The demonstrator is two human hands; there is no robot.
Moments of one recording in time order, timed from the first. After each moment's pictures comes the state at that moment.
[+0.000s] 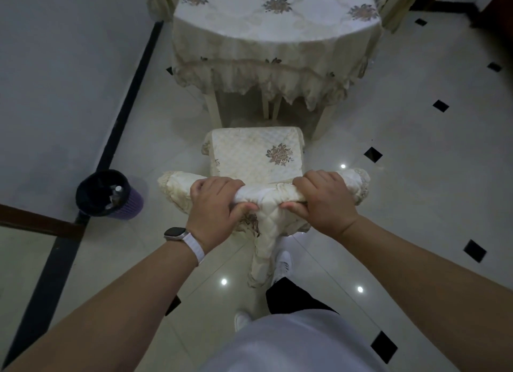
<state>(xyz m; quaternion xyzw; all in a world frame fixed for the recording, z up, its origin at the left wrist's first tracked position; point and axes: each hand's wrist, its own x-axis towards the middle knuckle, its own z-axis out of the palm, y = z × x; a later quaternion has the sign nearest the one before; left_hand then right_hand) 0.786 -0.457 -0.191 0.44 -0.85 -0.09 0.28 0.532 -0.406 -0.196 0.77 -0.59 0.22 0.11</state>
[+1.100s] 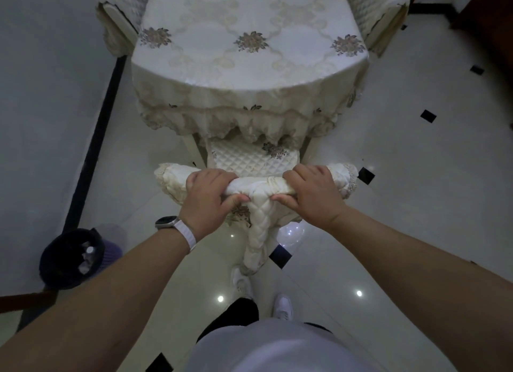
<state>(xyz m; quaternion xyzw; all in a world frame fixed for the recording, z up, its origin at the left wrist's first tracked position) 0.680 -0.721 -0.192 0.41 -0.87 -0.16 0.24 0.434 -0.642 -0.199 0.74 -0.65 0.19 0.07</state>
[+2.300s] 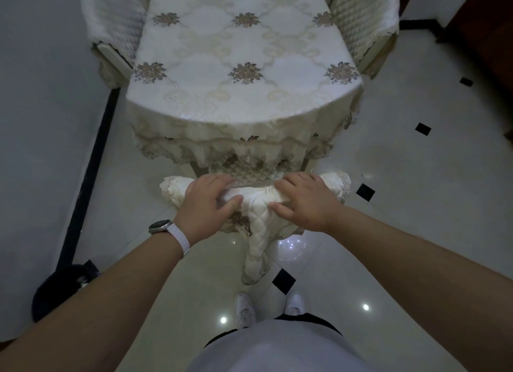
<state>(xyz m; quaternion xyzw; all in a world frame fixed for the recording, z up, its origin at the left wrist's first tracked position) 0.655 -0.807 -0.167 0.41 -0.87 -0.23 0.18 0.413 -0.718 -0.166 0.74 -0.66 0.07 -0.08</state>
